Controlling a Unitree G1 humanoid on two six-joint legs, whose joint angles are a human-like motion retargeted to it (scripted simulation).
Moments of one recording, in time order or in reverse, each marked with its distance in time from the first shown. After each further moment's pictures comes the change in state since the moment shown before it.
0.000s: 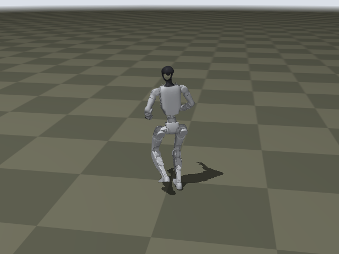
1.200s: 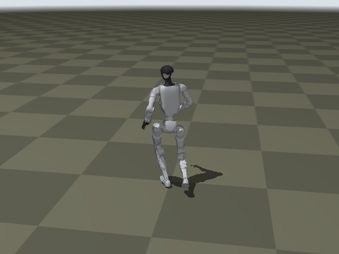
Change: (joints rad) left arm 0.369 0.021 0.082 0.065 -0.051 0.036 -0.088; right arm 0.121 0.013 0.096 0.007 0.008 0.014 0.174; waist 0.039 -0.157 -0.129; left_leg -0.063 -0.326 0.108 -0.725 0.122 0.042; right_leg 0.113 -0.379 -0.045 0.266 0.374 0.219
